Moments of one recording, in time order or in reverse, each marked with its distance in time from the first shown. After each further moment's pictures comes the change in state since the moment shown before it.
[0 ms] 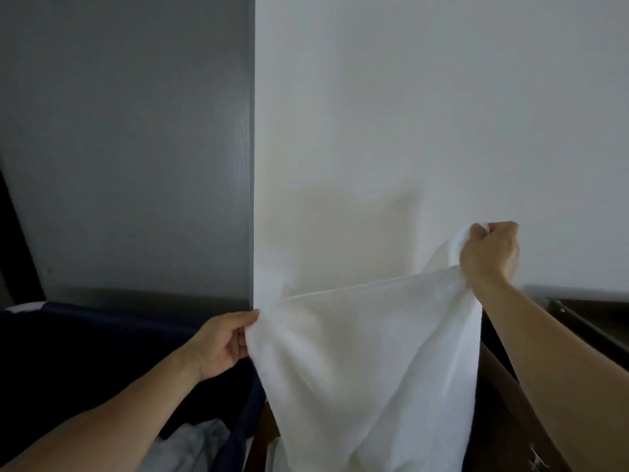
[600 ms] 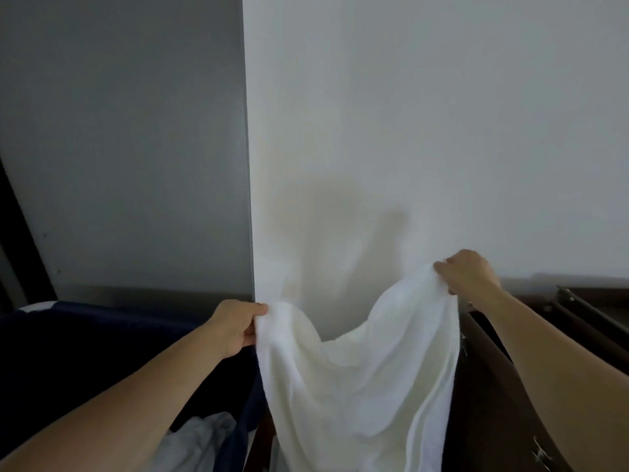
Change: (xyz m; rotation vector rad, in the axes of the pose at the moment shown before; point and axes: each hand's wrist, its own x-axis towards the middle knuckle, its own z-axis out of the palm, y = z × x) left_hand -0.001 0.016 0.056 0.159 0.375 -0.056; right_hand -0.006 0.040 0.012 -0.426 -0.527 -0.013
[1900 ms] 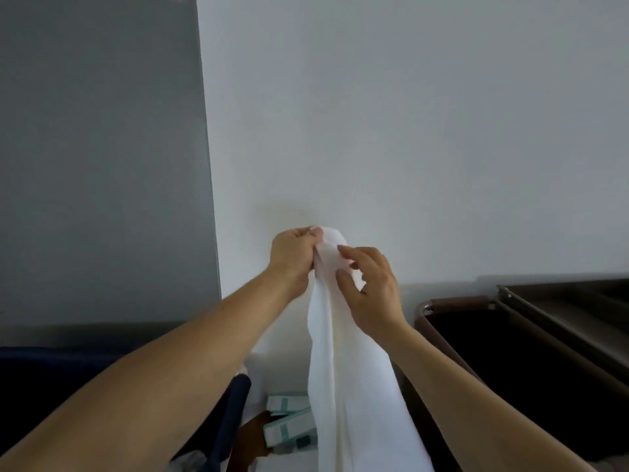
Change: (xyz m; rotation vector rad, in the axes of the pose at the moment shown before) left_hand -0.064 0.083 0.147 -0.134 -0.240 0.495; right_hand -0.115 -0.049 0.020 0.466 0.258 -0.715
